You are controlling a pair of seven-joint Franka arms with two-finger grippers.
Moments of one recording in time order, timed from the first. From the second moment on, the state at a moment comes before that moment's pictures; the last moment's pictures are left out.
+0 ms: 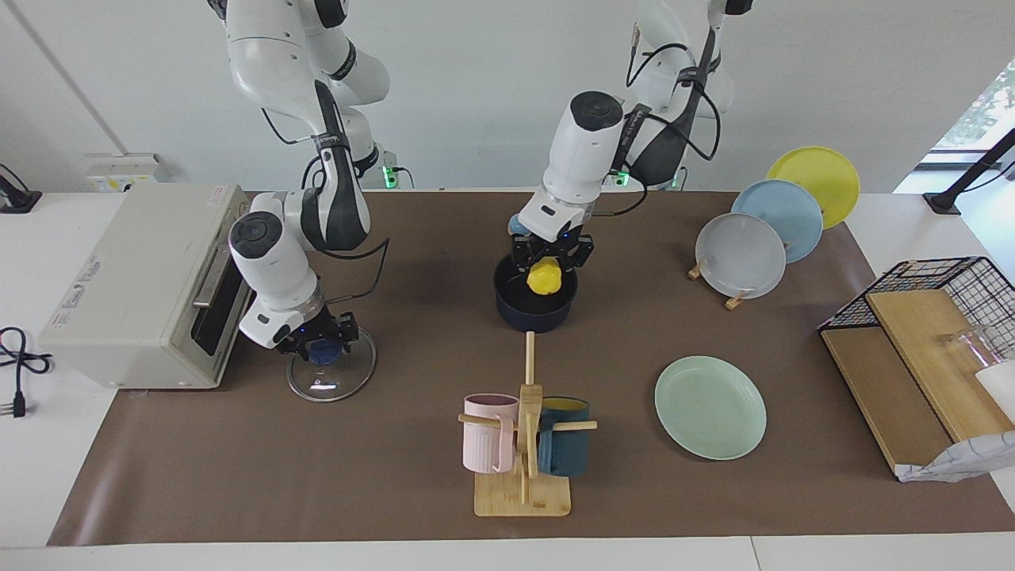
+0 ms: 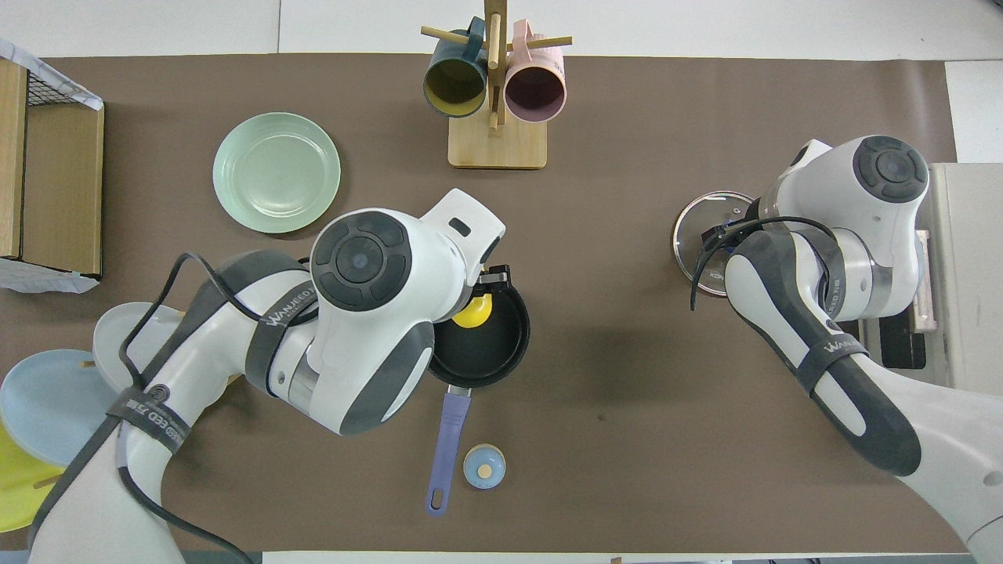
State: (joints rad) left arm -0.68 0.17 -0.01 -1.90 -0.10 2.20 -0.63; right arm 0.09 0.31 -0.03 -1.96 0.00 2.28 -0.13
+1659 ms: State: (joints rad) left arm -0.73 0.17 0.00 -2.11 -0.10 2.37 -0.48; right arm 0.23 0.17 -0.01 -1.72 0.00 1.81 -0.01
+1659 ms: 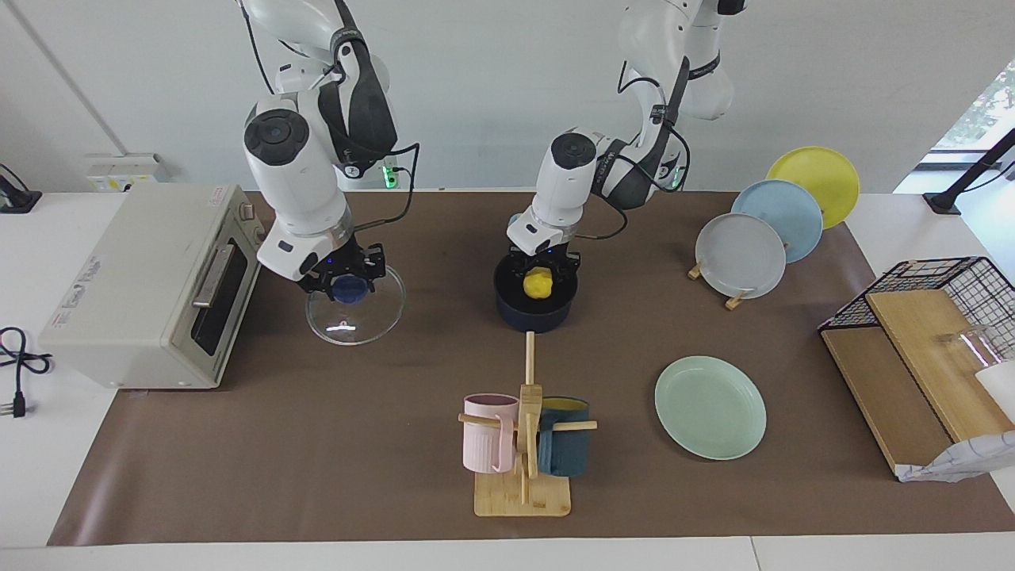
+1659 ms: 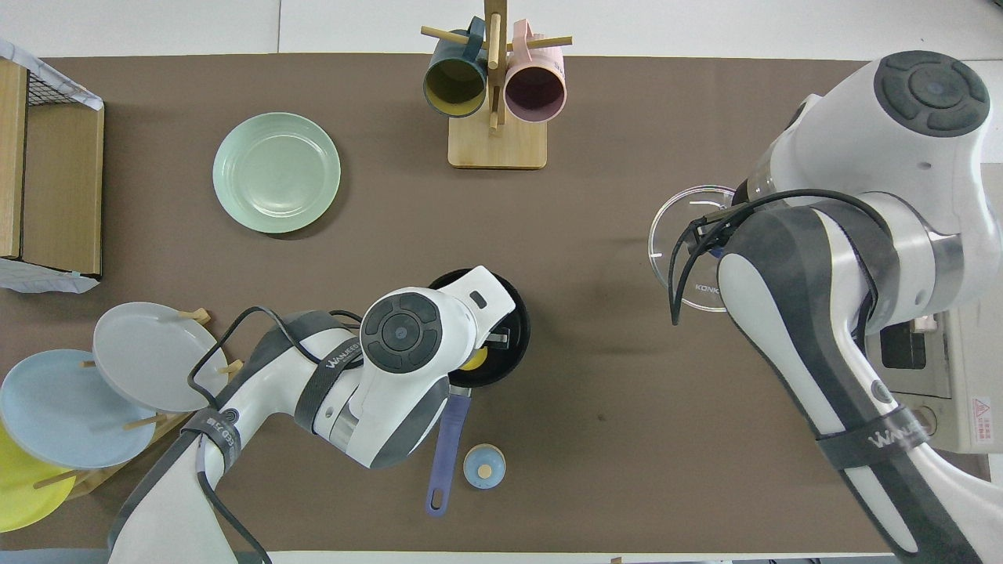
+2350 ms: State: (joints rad) left arm -0.74 0.17 0.00 -2.13 -0.10 2.37 -0.48; right arm 0.26 0.17 0.00 -1.72 0.00 1.81 0.03
